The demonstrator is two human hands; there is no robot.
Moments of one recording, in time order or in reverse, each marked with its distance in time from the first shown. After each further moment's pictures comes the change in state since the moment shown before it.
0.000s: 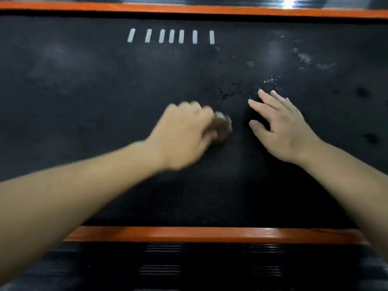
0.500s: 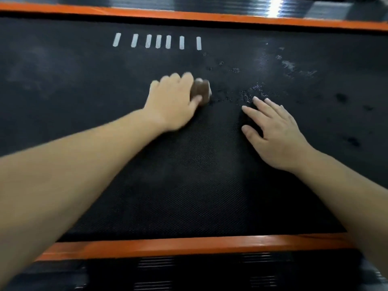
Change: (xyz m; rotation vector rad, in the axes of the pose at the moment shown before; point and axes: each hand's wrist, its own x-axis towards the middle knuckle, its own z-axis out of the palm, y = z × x) left_hand 0.067 -0.023 0.018 0.015 -0.020 -0.269; right_hand -0.008 0.013 0.002 -0.061 0.024 0.022
